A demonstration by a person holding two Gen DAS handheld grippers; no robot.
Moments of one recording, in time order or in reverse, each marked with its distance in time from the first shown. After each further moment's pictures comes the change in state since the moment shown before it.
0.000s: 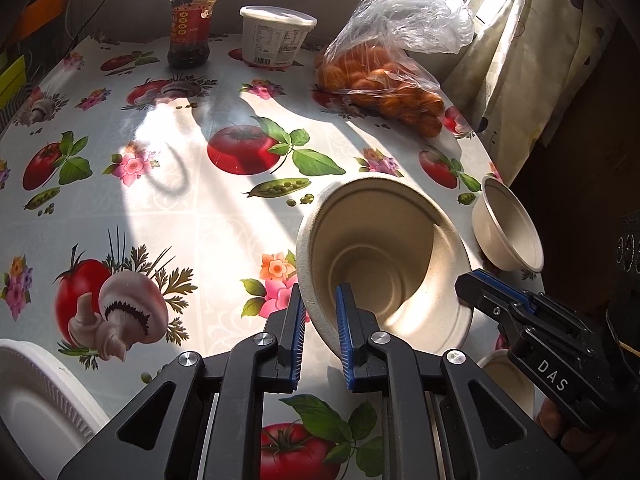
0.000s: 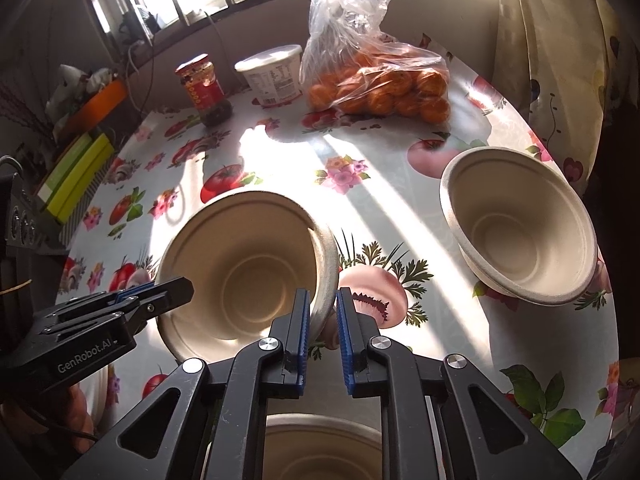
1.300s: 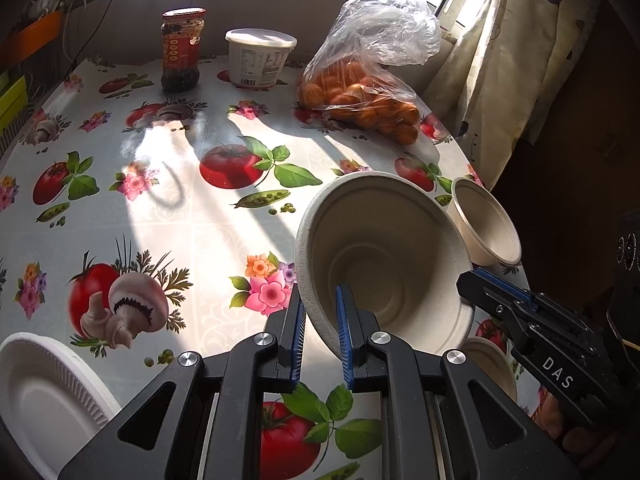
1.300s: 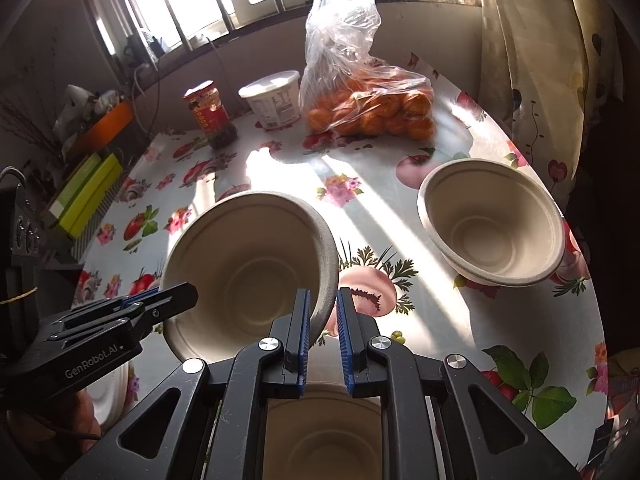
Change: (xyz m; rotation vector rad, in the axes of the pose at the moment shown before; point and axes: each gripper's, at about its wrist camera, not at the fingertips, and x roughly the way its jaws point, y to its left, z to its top) left arm -0.028 -0.015 -0.007 0.050 -0.050 -0.009; right arm -0.039 -0.001 -0.009 0.038 -0.071 0.010
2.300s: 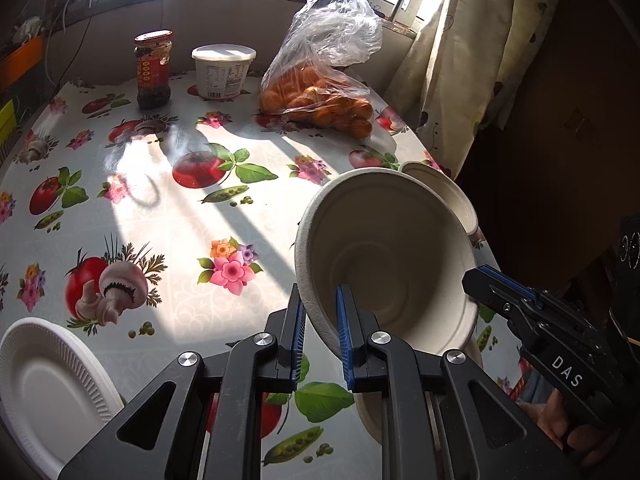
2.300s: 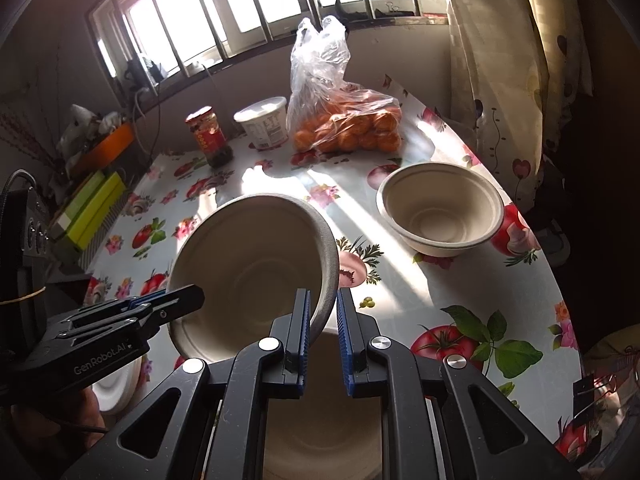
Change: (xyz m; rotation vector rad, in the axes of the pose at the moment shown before) left arm -0.033 -0.035 -0.025 0.081 -0.015 -0.053; right arm -0.061 -0.007 -0.029 0.043 -0.079 -0.032
